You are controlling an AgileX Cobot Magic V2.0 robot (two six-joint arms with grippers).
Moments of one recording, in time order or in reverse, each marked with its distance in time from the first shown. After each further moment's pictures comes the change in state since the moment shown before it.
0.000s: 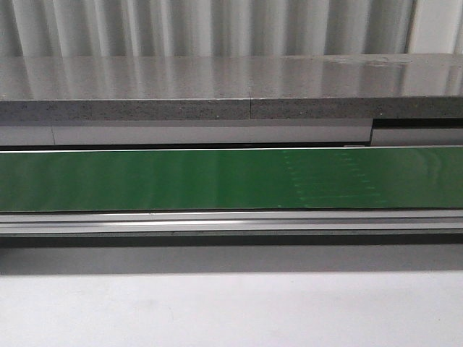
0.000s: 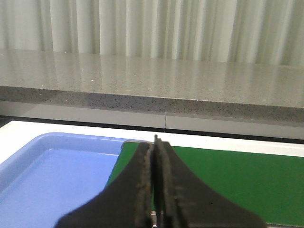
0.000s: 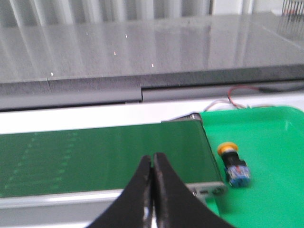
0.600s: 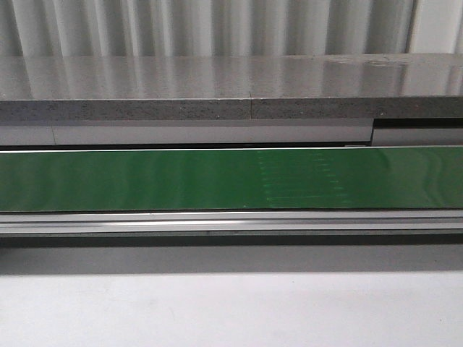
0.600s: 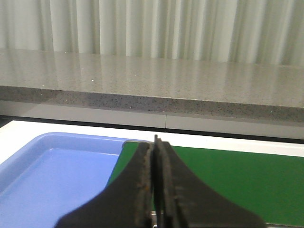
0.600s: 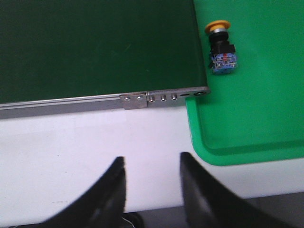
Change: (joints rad) left arm 0.000 0.000 0.000 0.000 0.000 0.000; right arm 0.000 0.715 -0.435 -0.033 0.441 0.000
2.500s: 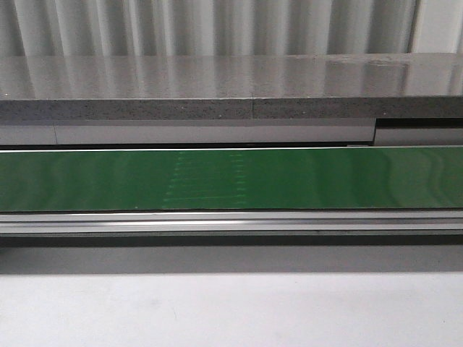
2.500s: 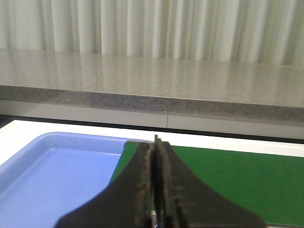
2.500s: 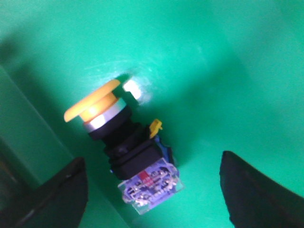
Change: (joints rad) left arm 0.000 0.000 0.000 0.000 0.000 0.000; right arm -0.442 1.032 -0.372 0.122 -0.280 0.039
